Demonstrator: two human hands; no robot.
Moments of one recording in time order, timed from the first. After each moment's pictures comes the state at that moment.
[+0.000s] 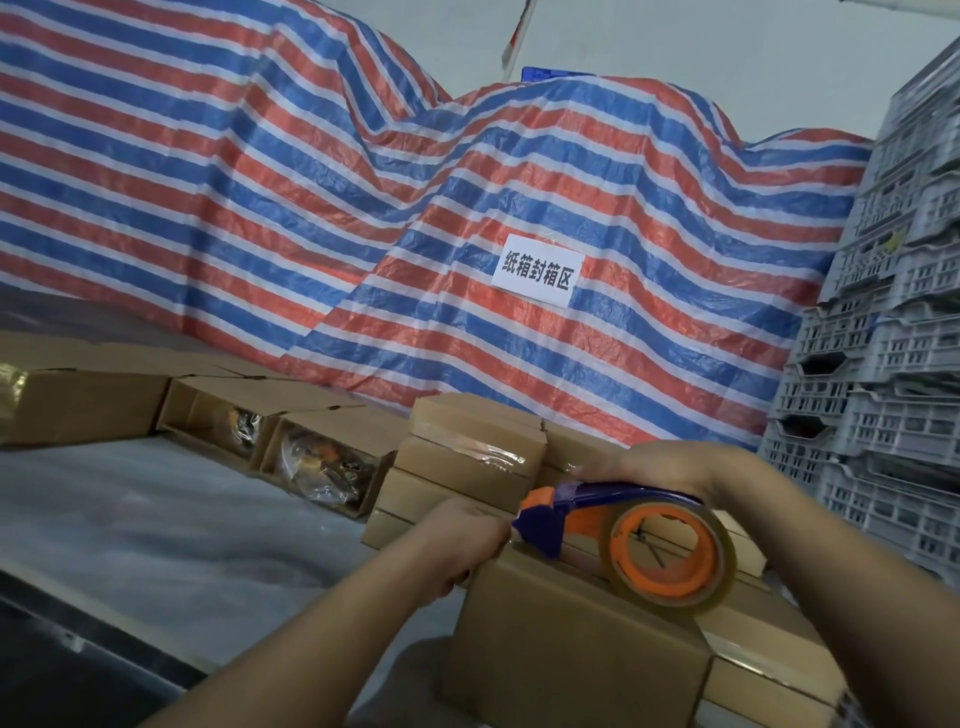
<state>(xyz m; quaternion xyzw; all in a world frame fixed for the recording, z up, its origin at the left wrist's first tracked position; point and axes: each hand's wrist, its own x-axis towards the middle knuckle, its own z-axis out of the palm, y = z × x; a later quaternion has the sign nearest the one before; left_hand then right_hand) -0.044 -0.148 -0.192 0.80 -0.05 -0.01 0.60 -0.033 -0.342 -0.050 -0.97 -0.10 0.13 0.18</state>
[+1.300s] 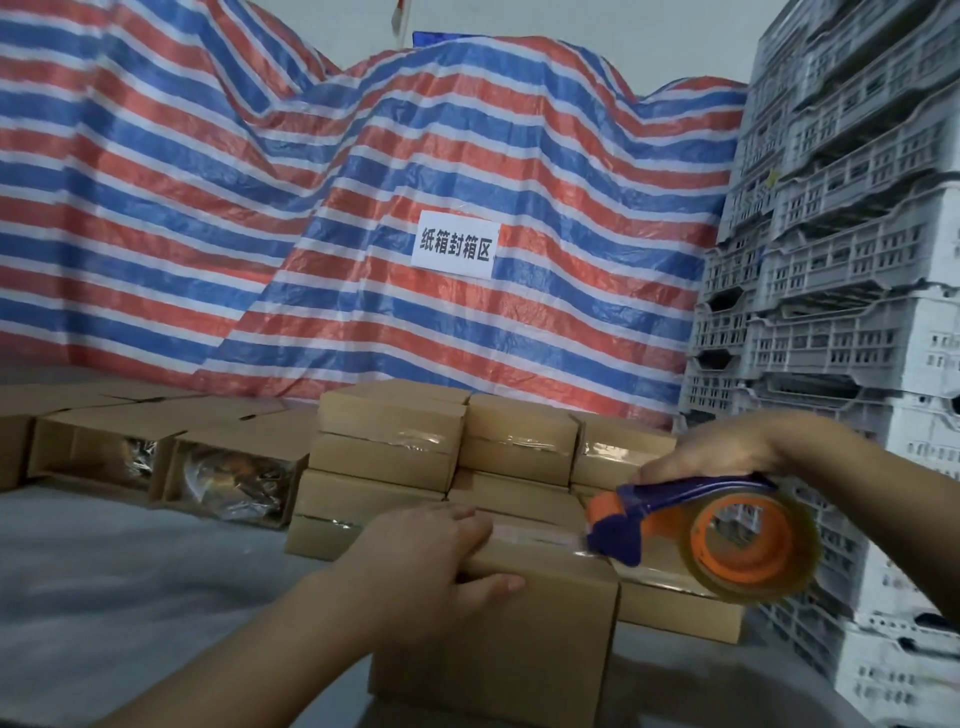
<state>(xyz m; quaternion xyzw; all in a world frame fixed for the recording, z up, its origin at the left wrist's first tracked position) -0.079 -0.175 -0.186 0.93 -0.31 0.19 0.06 -0.064 -0.478 -0.046 -0.98 0.01 0.12 0.12</state>
